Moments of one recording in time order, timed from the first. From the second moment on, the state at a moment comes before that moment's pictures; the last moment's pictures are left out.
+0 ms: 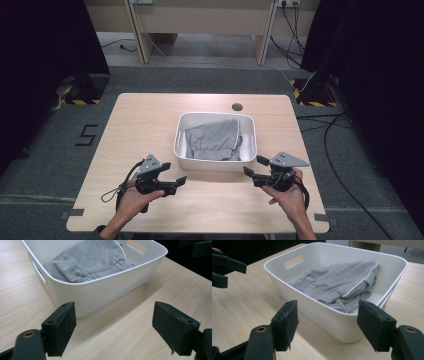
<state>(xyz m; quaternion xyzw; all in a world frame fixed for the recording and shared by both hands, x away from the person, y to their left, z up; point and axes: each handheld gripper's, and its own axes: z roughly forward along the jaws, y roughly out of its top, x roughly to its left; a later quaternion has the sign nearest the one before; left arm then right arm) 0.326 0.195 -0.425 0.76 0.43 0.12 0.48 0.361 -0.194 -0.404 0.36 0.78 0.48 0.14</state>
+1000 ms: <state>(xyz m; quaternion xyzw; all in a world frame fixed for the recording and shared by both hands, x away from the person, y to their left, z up) 0.300 0.207 -0.457 0.76 0.43 0.11 0.47 0.327 -0.197 -0.443 0.37 0.79 0.47 0.13</state>
